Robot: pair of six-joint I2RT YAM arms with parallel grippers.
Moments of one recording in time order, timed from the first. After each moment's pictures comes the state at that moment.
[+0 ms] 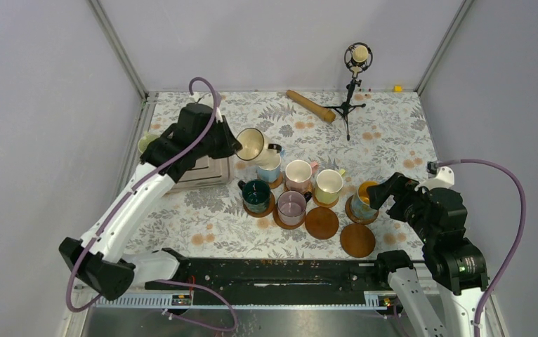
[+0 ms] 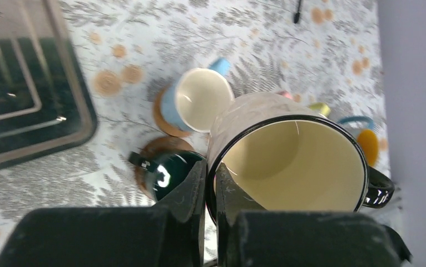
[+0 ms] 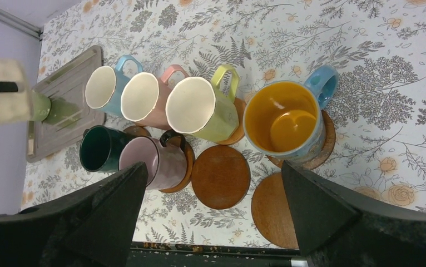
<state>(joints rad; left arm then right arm) -0.47 1.24 1.35 -0.73 0.02 -0.56 0.16 0.42 0.96 -0.99 -0.01 0.51</state>
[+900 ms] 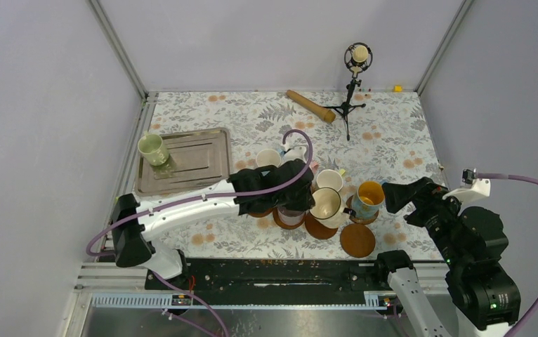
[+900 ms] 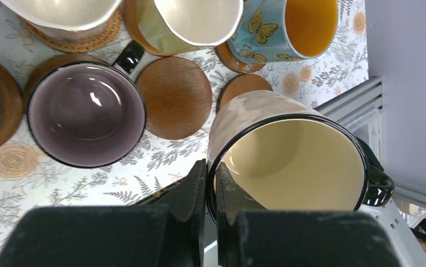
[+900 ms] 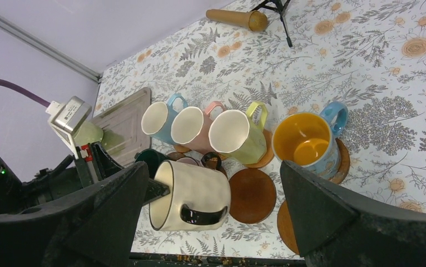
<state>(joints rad) -1.17 1.51 1.38 -0.65 -0.19 -0.94 0.16 0.41 1.22 -1.07 0.01 0.57</state>
